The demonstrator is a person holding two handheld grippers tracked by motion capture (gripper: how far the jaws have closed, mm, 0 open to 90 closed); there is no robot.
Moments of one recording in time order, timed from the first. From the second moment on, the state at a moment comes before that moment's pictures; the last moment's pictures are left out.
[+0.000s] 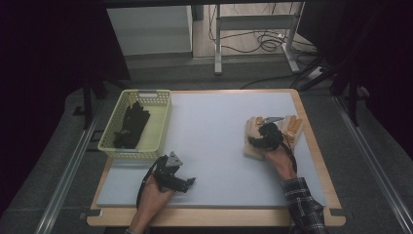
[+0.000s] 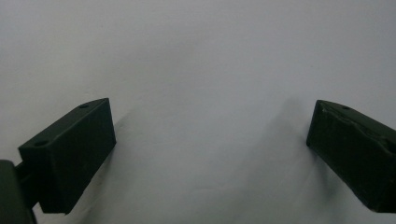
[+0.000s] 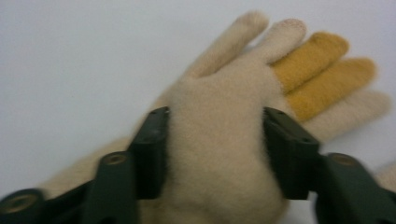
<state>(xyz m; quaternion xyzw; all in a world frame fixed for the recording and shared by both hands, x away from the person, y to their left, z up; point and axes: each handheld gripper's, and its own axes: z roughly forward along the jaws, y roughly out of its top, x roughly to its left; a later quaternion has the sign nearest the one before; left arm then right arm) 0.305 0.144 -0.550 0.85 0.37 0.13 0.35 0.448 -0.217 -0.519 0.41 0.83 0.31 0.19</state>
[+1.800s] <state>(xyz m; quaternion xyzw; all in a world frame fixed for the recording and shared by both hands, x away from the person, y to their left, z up) 0.305 0.144 -0.550 0.85 0.37 0.13 0.35 0.326 -0.183 -0.528 0.32 0.86 0.38 0.09</state>
